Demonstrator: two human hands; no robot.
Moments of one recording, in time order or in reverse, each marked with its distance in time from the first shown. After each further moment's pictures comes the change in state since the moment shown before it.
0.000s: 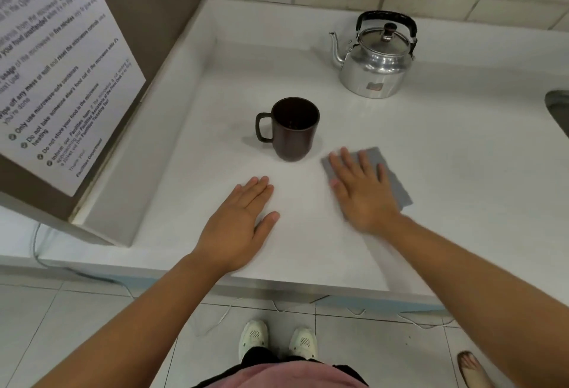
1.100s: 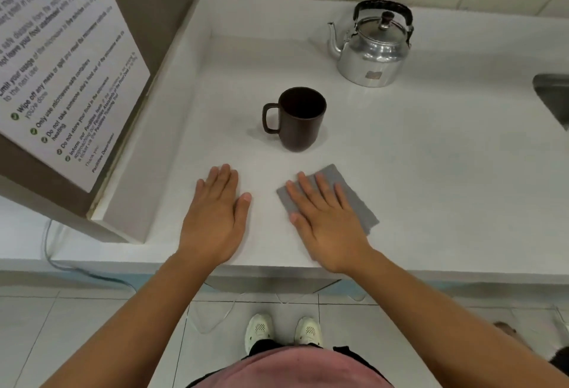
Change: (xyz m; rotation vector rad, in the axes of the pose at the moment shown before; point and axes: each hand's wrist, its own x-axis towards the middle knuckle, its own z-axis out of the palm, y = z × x) left_hand -0.020 -0.032 -0.017 0.042 0.036 -0.230; right_hand -0.056 -0.087 0.029 0.078 -0.015 -0.159
